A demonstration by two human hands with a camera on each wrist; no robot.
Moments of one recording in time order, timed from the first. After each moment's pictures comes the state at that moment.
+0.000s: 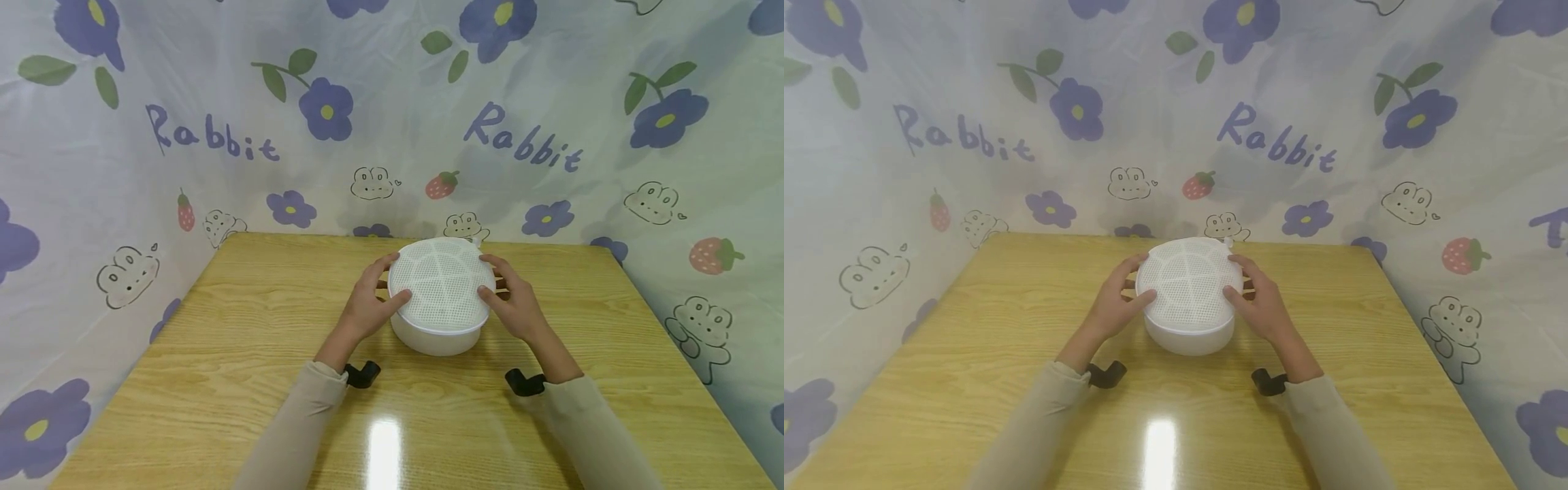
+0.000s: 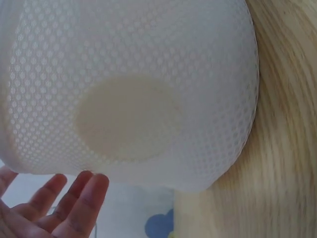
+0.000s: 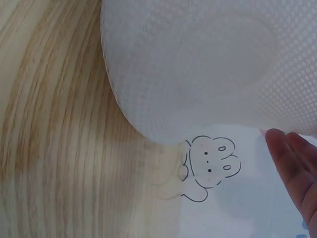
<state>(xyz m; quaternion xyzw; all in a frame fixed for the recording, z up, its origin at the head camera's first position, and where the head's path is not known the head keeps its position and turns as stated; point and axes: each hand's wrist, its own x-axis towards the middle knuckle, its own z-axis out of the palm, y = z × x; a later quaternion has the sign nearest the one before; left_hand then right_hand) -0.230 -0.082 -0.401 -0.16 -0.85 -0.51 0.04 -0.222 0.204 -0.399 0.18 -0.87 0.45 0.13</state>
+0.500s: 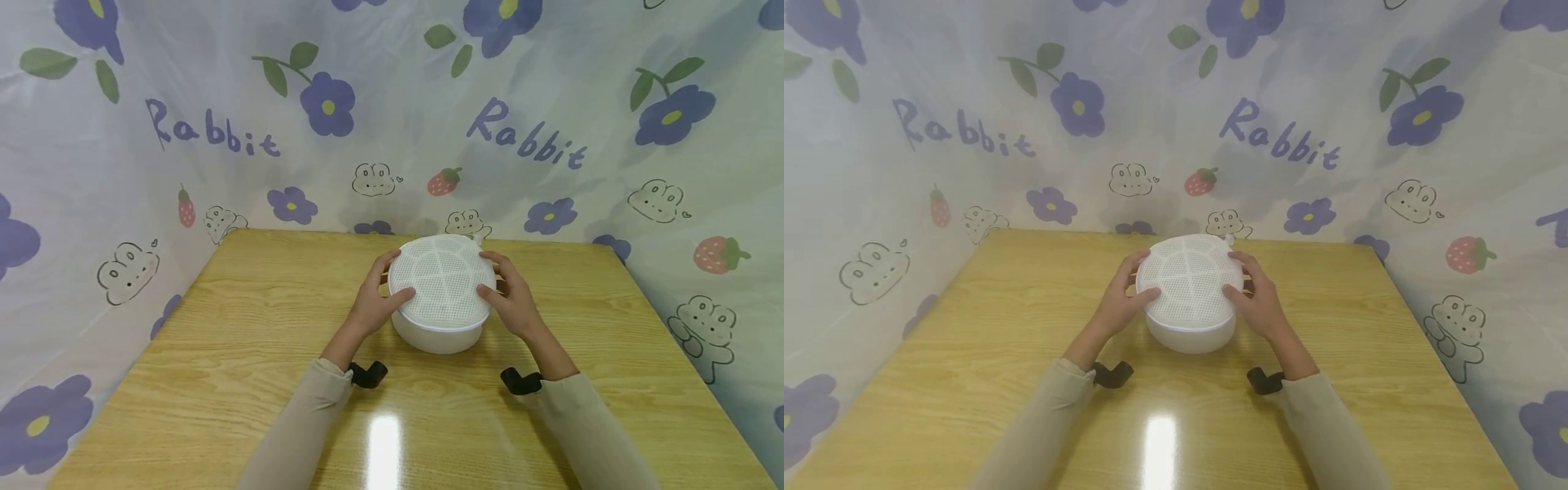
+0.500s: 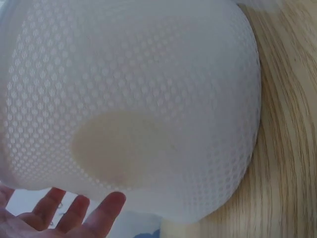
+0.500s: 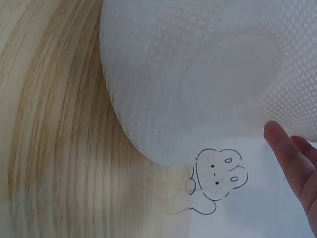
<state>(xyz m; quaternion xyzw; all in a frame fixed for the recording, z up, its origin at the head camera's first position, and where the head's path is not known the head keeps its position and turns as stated) -0.235 -0.076 -0.409 -0.15 -0.79 -0.59 0.02 -0.227 0.198 -0.404 0.18 -0.82 0.54 0.09</state>
